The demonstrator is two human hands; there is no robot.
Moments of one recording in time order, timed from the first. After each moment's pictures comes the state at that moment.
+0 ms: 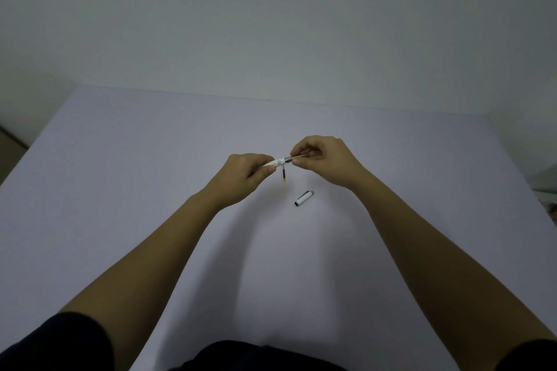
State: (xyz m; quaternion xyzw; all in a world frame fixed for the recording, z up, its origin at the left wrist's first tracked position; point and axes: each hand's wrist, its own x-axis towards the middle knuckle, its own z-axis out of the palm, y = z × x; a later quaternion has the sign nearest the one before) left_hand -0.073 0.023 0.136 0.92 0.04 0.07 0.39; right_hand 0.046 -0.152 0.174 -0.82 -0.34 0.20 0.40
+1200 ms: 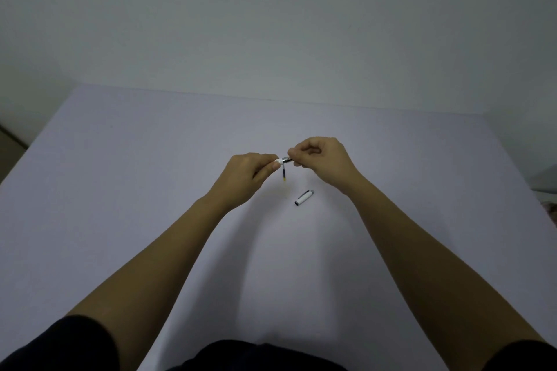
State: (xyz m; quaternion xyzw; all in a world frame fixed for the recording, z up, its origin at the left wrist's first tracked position) left_hand -0.070 0.013 0.136 0.93 0.04 0.11 0.35; right_hand 0.041 -0.145 0.163 -0.80 -0.25 0.22 0.50
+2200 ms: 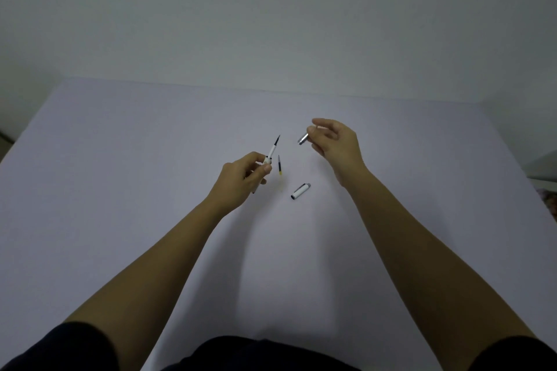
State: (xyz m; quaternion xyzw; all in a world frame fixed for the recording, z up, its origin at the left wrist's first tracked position) left_hand -0.074 0.008 0.110 0.82 0.15 0.06 0.55; right_hand 0.062 -0.152 0.147 -0.72 -0.09 0.17 0.67
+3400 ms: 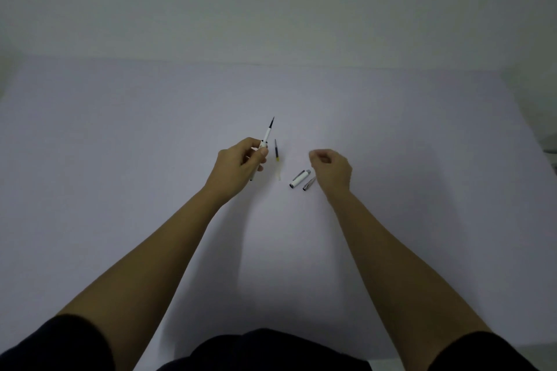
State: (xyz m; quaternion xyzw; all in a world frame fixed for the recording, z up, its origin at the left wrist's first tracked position) left_hand -0.041 0.014 0.082 0.80 0.19 0.06 0.56; right_hand 0.060 -0.158 0.045 -0.87 0.06 0.12 0.48
